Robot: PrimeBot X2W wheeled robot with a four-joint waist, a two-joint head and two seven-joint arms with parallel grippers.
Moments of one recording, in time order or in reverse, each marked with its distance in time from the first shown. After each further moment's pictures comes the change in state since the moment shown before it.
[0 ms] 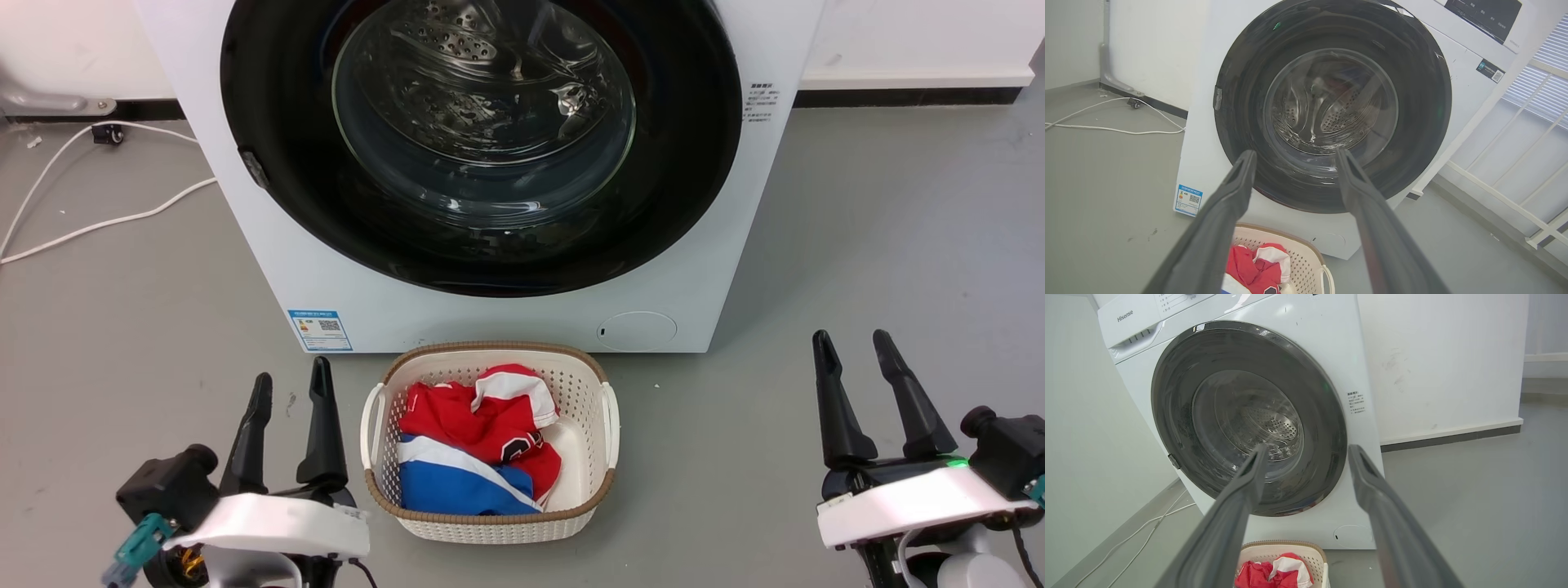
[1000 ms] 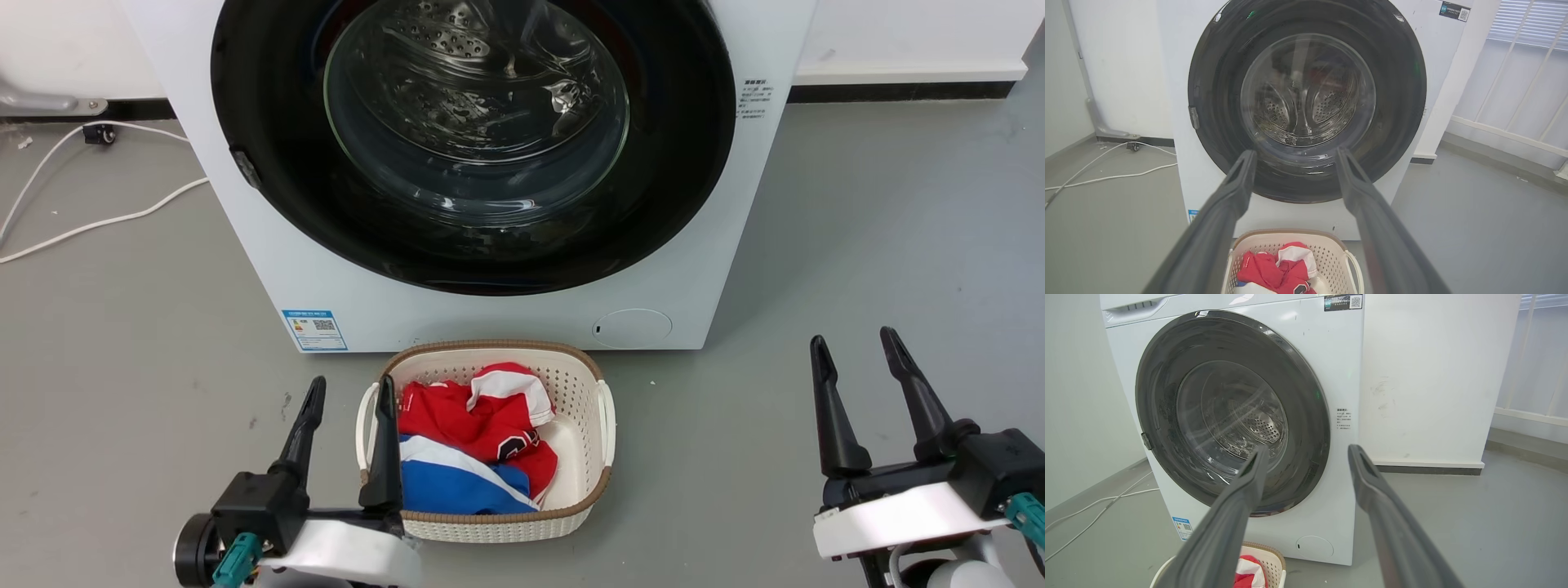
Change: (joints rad) left arm 0.001 0.112 -0.233 -0.022 0.213 0.155 -0.071; right arm 0.017 0.000 -0.004 -0.021 -0.231 0.000 -0.073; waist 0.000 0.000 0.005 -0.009
